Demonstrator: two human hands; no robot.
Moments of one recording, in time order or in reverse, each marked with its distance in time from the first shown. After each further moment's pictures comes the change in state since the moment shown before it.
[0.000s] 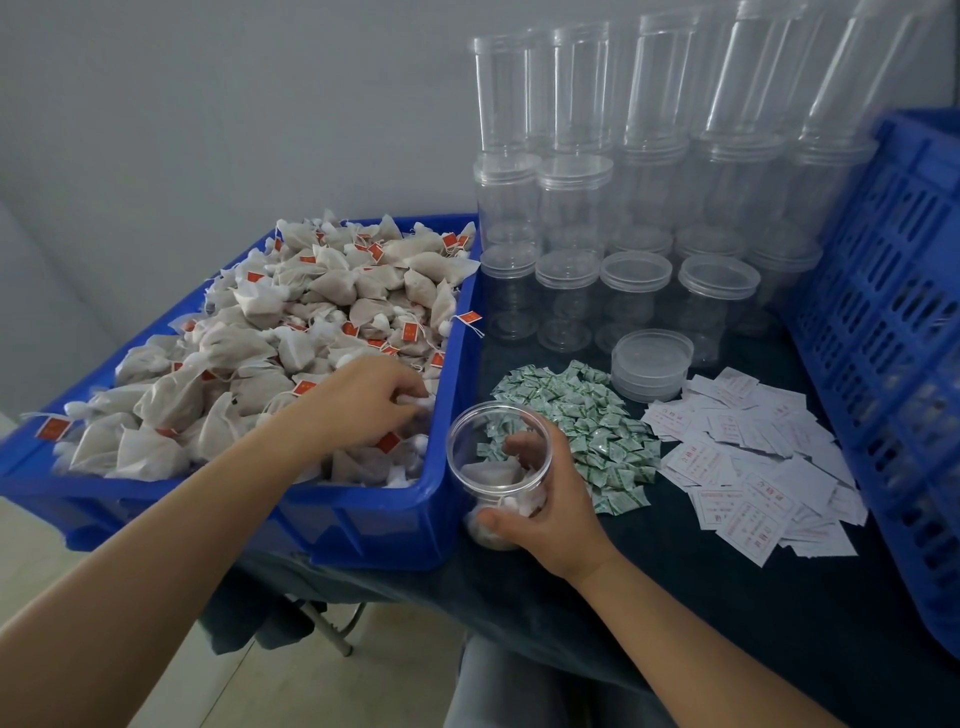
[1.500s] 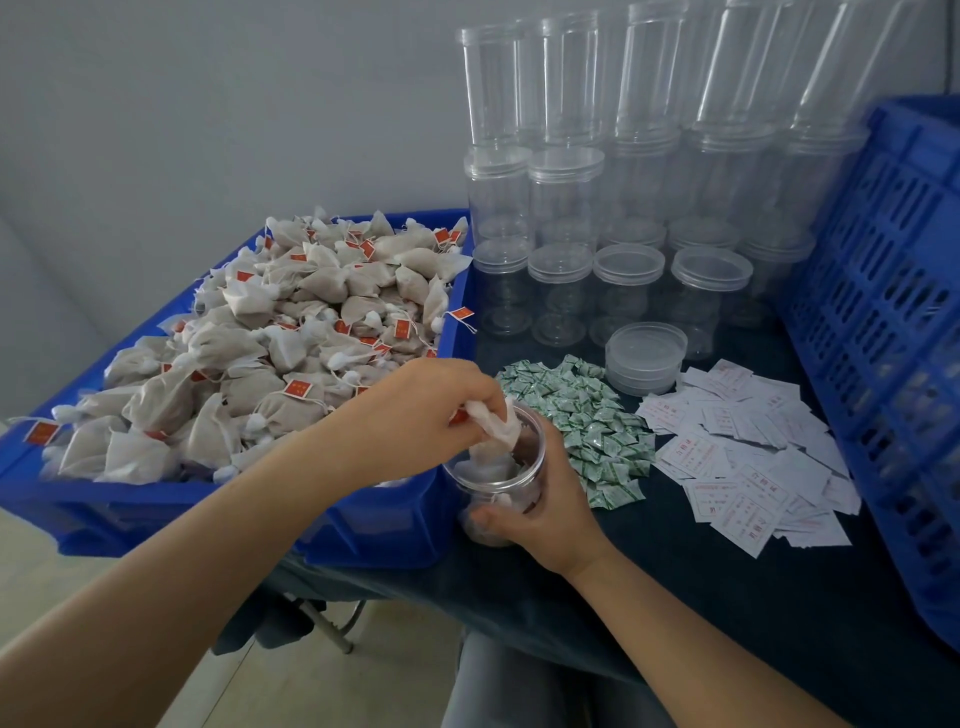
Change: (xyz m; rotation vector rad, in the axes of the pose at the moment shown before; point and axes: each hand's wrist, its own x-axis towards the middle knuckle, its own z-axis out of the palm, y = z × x) left_hand -0.027 0.071 -0.016 -0.073 0.036 0.347; right_hand 0.002 0.001 0.001 0.119 -0.008 -0.037
